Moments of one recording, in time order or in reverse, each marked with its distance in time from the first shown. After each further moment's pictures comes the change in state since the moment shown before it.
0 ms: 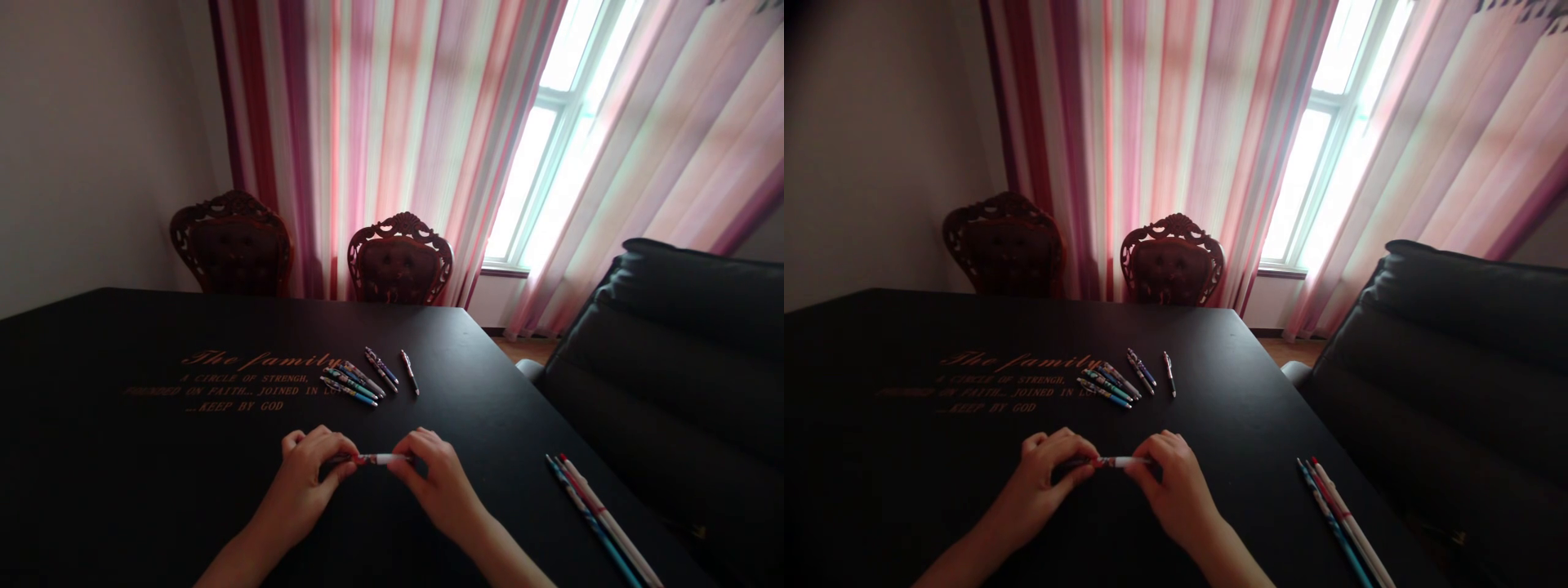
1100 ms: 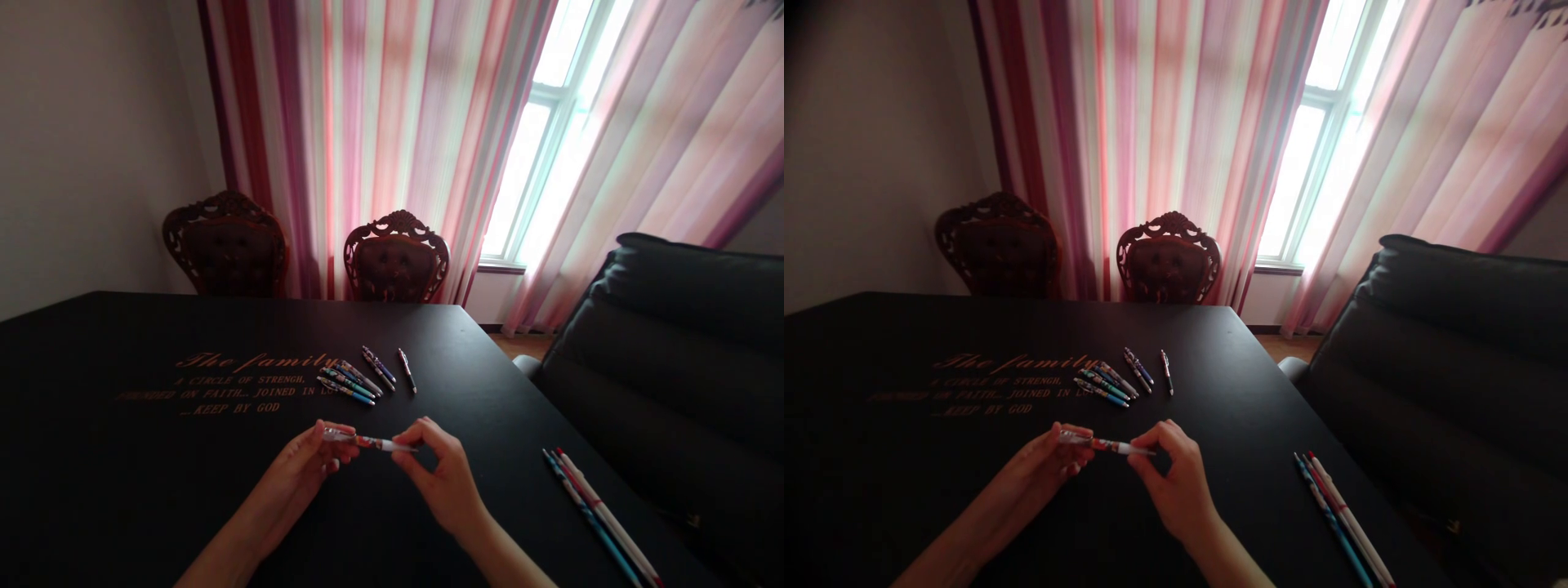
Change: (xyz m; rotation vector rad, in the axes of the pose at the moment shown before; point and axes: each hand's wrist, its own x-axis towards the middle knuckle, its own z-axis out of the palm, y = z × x) left_hand 0.006 -0.020 0.012 -1.375 -0.095 -0.276; right_hand 0.000 -0.008 -0.006 0.234 0.184 0.003
